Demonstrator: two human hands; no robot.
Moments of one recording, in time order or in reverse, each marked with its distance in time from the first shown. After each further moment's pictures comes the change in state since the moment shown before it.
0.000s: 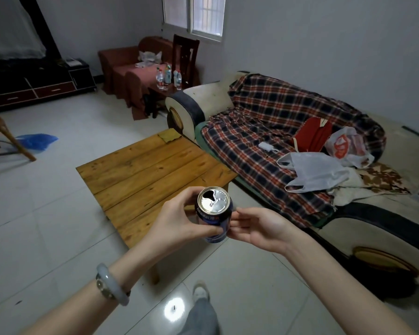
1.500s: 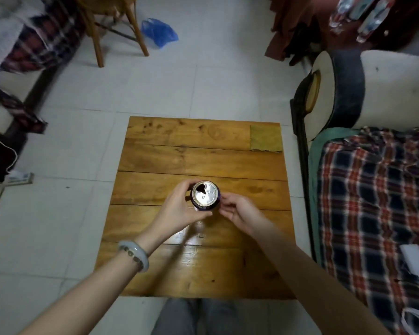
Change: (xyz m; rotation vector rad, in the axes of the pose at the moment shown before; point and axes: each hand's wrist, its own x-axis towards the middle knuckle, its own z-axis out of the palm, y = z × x) left_hand 0.426 -0.374 -0.093 0.062 0.618 -0.702; right_hand 0.677 -0.216 0.051 -0.444 -0.264 0.445
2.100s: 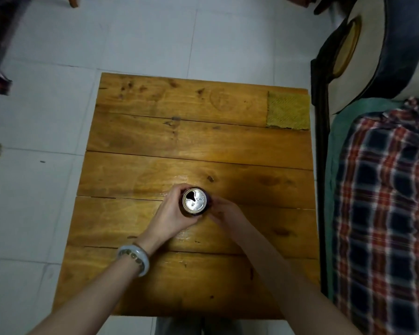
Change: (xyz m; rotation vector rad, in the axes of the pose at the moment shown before) left_hand 0.056 -0.167 0.077 0.039 -0.047 -0.167; right_hand 0.147 0.075 -0.025 -0.143 0.009 0.146
